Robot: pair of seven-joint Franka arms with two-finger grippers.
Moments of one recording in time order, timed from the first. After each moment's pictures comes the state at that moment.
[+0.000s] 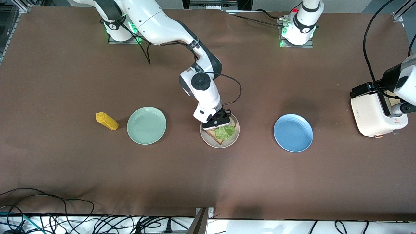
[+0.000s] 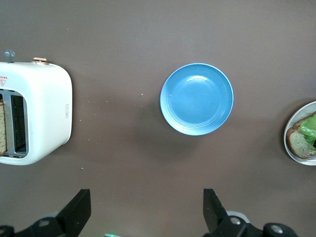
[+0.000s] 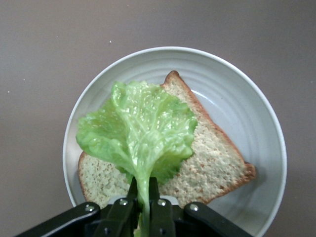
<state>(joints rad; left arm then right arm) 0.20 0.19 -0.21 -1.42 0.02 1.45 -0.23 0.81 0.95 -0.04 -1.25 0.14 2.48 0.52</state>
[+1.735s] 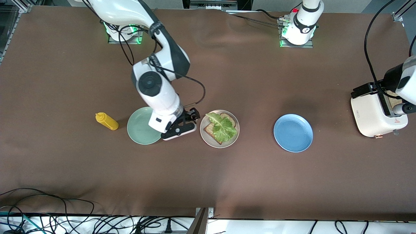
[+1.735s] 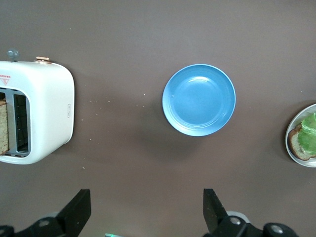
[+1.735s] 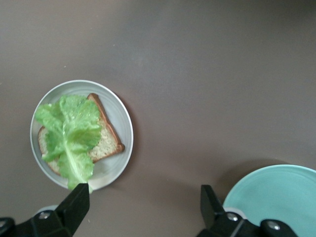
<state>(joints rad) 0.21 0.20 -0.20 -1.42 0.02 1.45 -0.23 0.63 0.62 -0.12 -1.37 0.23 2.11 0.06</state>
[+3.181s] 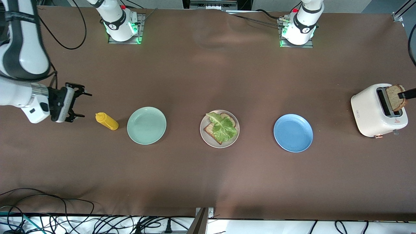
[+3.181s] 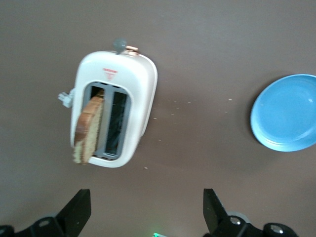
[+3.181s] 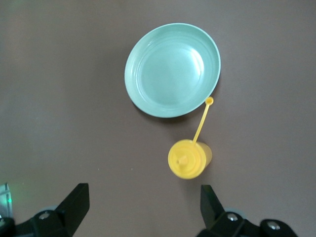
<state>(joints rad) 0.51 0.28 -0.19 -1.42 0.15 1.45 -0.01 -0.03 0.25 -0.12 -1.83 0.38 1.80 -1.54</state>
